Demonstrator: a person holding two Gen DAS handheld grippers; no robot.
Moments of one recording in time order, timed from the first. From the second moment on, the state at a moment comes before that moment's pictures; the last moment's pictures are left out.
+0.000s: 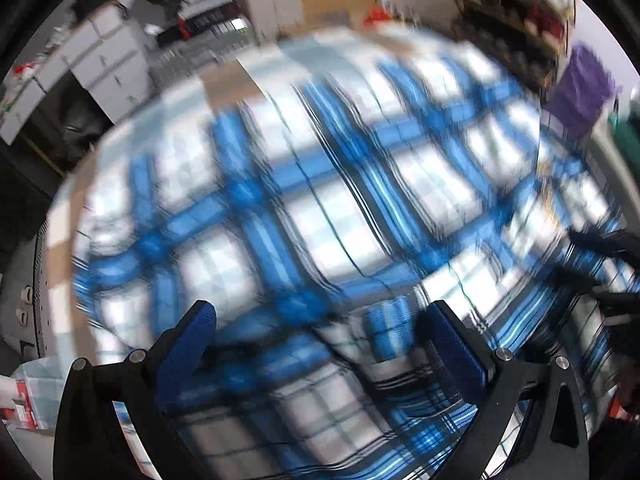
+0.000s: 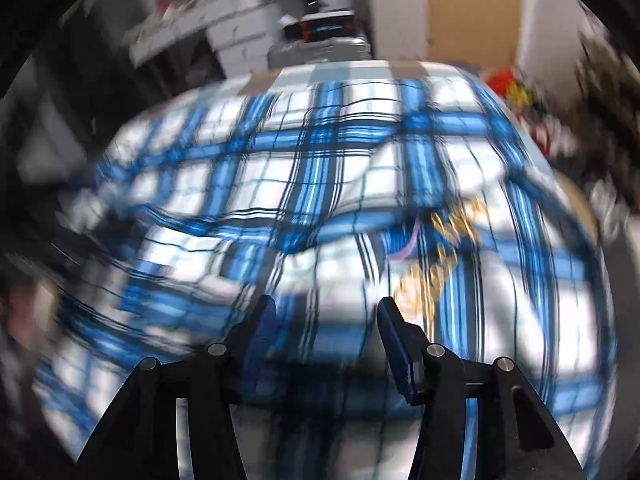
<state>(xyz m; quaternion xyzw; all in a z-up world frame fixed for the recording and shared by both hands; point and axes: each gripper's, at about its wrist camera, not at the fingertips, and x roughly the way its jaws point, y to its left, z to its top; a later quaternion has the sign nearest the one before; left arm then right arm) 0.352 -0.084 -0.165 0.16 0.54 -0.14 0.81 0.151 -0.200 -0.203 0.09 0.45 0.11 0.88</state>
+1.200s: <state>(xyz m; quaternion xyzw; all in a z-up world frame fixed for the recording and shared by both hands) 0.161 0.059 -0.187 -0.09 0.58 -0.06 0.81 0.012 -0.191 -0.151 0.21 0.30 0.22 0.90</state>
